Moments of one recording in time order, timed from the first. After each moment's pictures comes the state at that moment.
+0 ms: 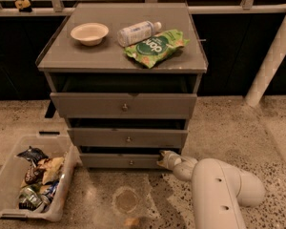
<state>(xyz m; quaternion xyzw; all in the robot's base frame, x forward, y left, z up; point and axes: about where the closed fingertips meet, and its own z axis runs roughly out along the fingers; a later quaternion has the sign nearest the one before) 0.769 -0.146 0.184 -0.60 0.67 -0.12 0.42</state>
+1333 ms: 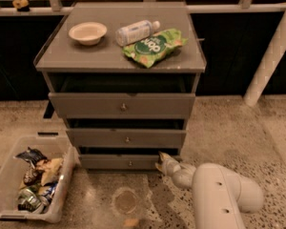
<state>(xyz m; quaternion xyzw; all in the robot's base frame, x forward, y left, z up) 0.746 -0.148 0.159 -0.58 0.68 -0.11 0.43</state>
